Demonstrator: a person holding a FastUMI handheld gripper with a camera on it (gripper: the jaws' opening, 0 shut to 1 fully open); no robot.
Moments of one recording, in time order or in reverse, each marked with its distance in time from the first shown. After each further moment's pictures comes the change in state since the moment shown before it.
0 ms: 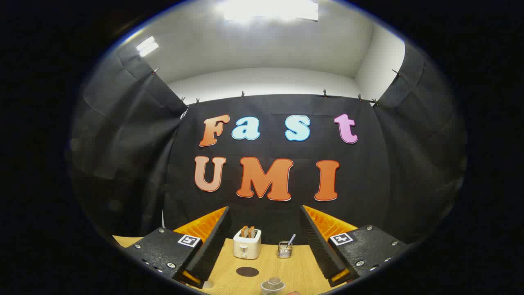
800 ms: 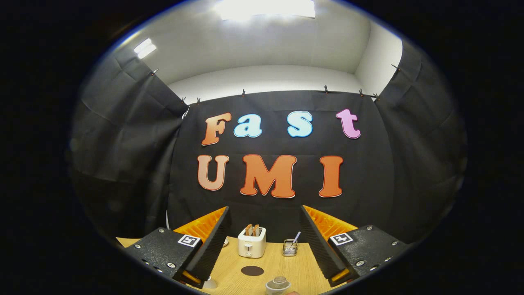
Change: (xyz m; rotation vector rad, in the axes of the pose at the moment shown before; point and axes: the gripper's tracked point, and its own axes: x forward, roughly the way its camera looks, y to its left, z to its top) arm 0.003 0.006 -0.006 0.019 0.008 0.020
